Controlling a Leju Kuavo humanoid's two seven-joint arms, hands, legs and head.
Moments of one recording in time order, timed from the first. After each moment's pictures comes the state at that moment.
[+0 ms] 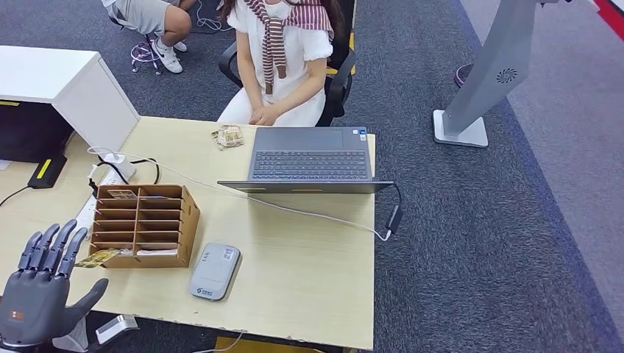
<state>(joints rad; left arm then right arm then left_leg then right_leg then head) 0.34 0.24 0.30 -1.79 -1.08 0.54 -0.42 -0.06 0.21 -1.09 -0.21 0.71 -0.08 -0.12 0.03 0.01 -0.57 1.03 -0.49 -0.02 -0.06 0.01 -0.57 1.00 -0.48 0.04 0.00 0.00</state>
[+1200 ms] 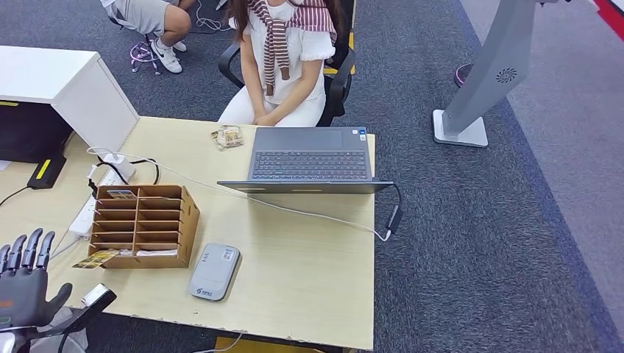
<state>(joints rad) 0.09 0.24 0.50 -1.27 -1.29 0.61 -0.32 -0.07 0.21 -1.09 -0.21 0.79 -0.06 -0.11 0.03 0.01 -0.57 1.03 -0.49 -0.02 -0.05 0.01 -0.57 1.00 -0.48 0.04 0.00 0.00</state>
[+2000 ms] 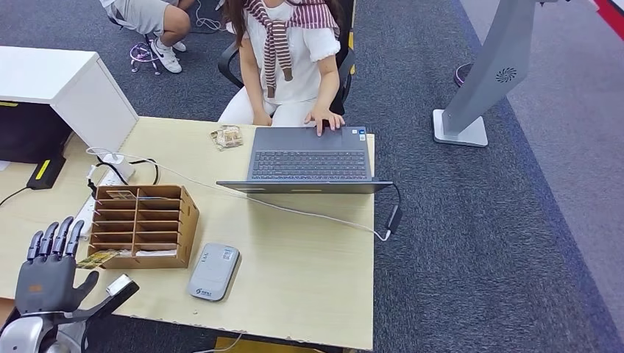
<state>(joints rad) 0.07 0.26 0.35 -1.28 -1.28 0.59 -0.25 -0.07 0.21 -1.09 -0.21 0.79 -0.04 -0.14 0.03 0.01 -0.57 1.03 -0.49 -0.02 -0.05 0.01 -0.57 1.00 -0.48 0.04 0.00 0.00</state>
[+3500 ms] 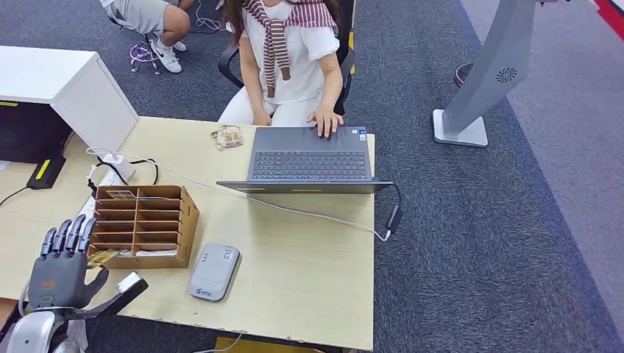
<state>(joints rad) 0.06 0.28 0.27 -1.28 -1.27 0.58 -0.18 -0.07 0.21 -1.09 -0.21 0.80 -0.03 -0.14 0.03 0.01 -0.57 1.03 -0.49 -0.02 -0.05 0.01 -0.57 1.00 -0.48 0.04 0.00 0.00</state>
